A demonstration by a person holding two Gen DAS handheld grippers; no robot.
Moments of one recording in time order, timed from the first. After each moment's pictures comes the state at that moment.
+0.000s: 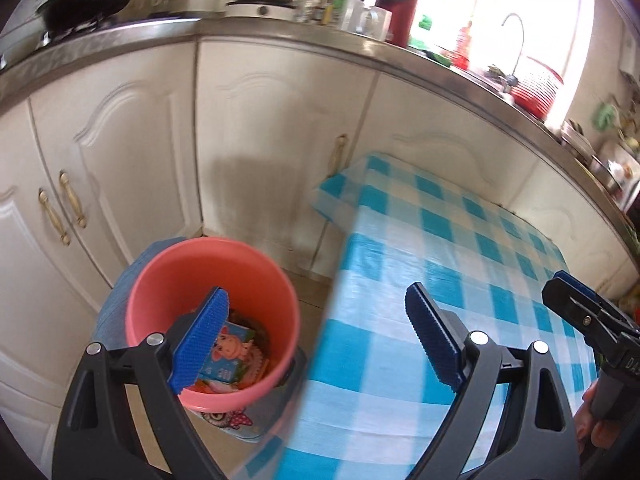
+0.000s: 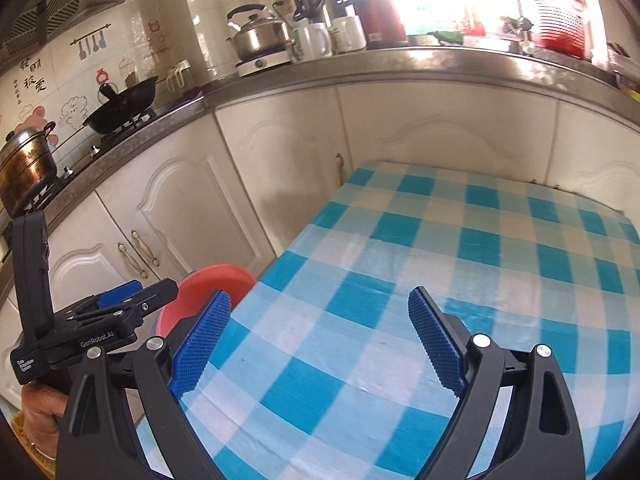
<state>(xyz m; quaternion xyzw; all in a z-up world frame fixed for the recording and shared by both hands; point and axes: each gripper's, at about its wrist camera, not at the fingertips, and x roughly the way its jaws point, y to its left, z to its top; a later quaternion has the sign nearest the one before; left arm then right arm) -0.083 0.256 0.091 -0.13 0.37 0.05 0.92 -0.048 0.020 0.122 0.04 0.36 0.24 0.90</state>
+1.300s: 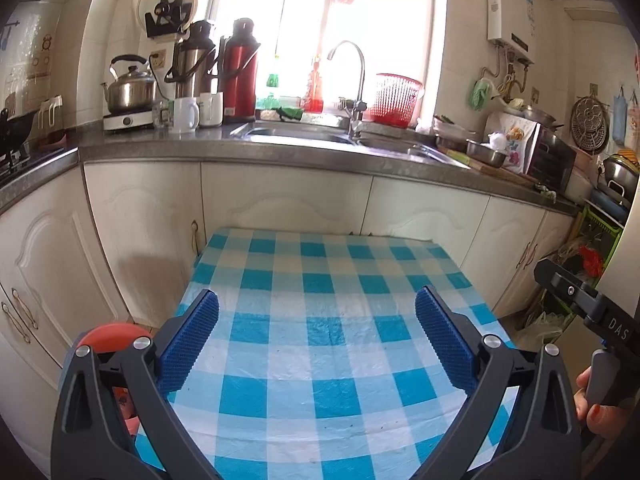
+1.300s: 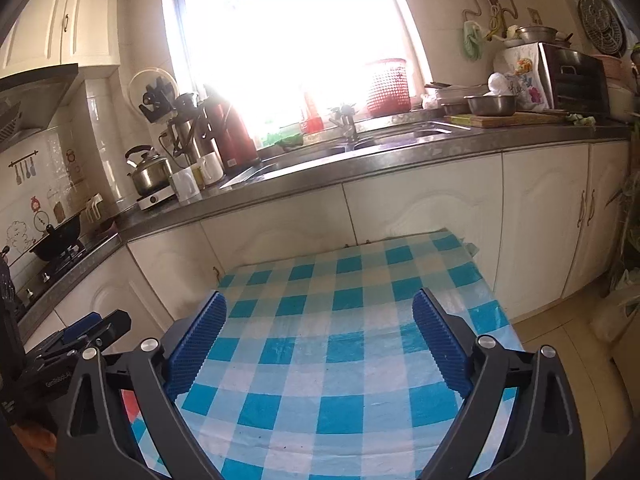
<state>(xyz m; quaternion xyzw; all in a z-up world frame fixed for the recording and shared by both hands) -0.145 0.069 0.204 -0.04 0.24 -0.09 0.96 -0.177 -0.185 0.212 0.13 0.22 0.03 0.97</state>
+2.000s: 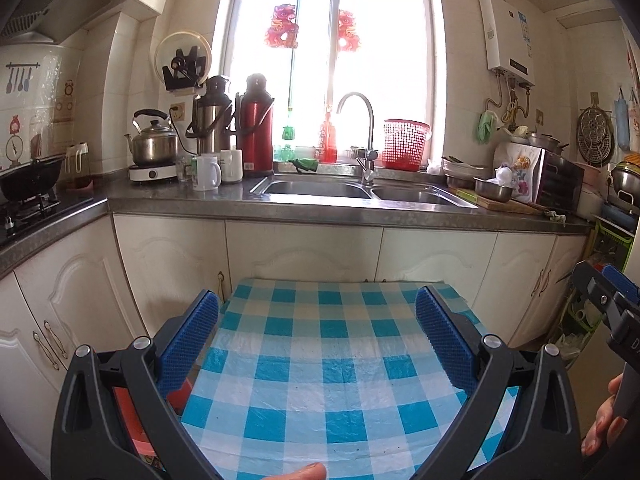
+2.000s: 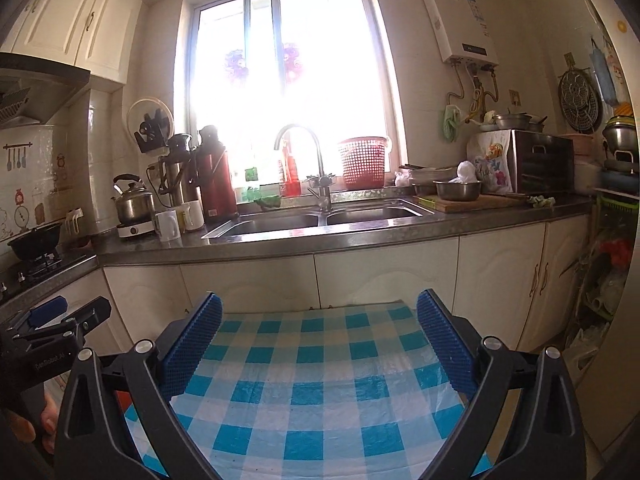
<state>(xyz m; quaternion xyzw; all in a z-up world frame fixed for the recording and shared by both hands) -0.183 0.064 0.258 -0.02 0.17 -0.05 0.98 -0.236 -0.171 0.271 0.06 0.12 -0.04 0.99</state>
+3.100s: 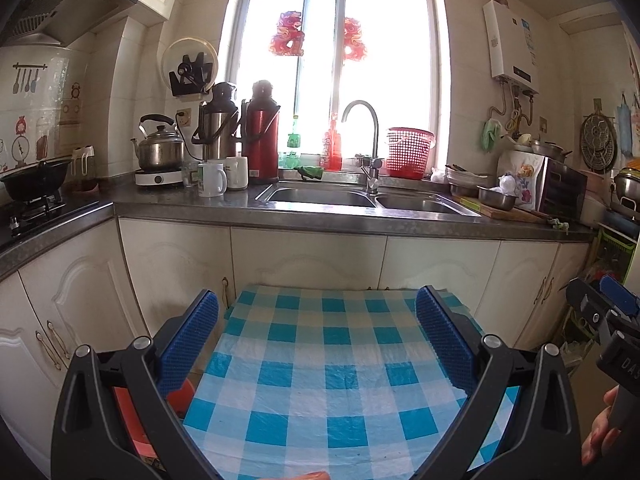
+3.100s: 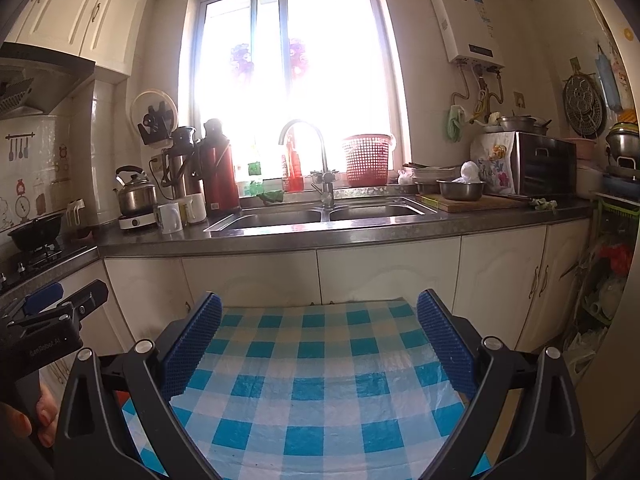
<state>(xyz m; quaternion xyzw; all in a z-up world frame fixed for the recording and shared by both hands) -0.185 0.066 0.259 -0.02 0.16 -0.04 0.99 -0.236 -0.164 0.266 0.05 0.13 -0.03 0.99</state>
